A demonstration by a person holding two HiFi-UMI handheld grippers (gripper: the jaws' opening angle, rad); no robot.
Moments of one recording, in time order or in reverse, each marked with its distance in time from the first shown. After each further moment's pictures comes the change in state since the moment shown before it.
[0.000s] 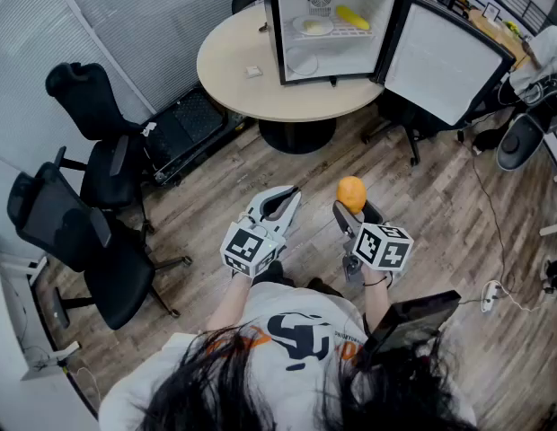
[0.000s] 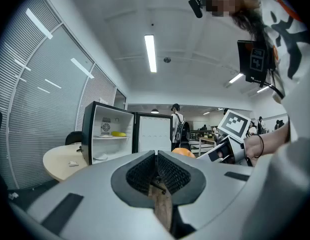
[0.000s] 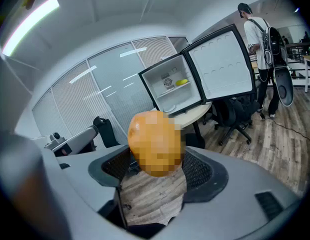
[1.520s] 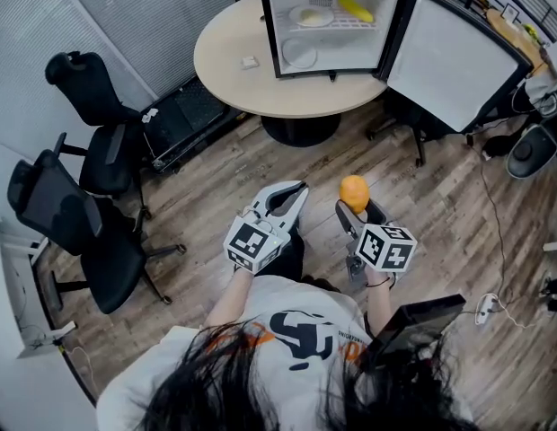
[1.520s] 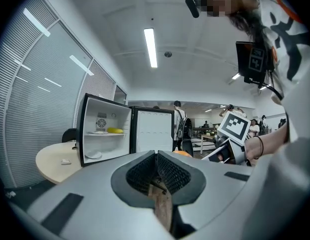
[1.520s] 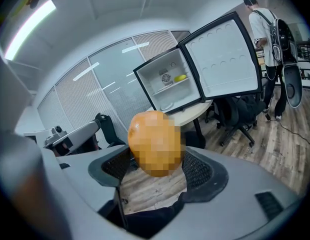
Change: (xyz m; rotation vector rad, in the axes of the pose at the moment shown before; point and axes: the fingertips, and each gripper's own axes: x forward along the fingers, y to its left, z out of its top) left arm 0.078 -0.011 -0.013 0.007 0.036 0.027; right arm 0.025 -0.065 0.021 -0.034 0.061 0.071
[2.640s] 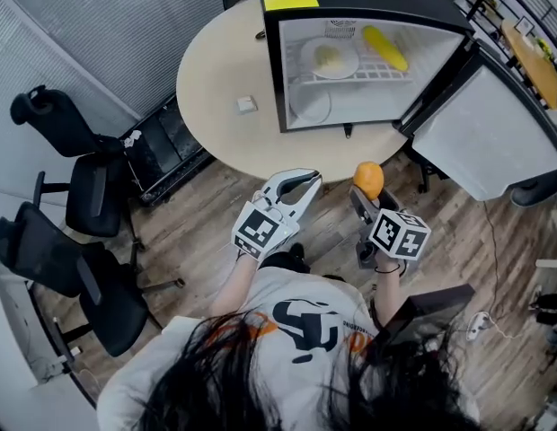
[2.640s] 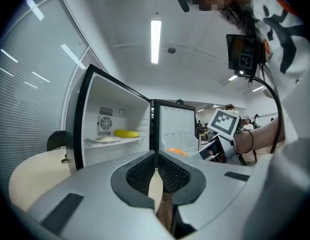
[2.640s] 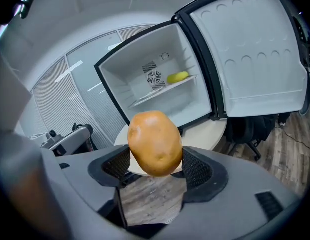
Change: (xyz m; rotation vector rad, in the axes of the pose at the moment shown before) left arm 0.174 0.233 0.014 0.027 -0.002 -0.123; right arm 0.226 -0.058 0.179 0.056 0.003 -0.102
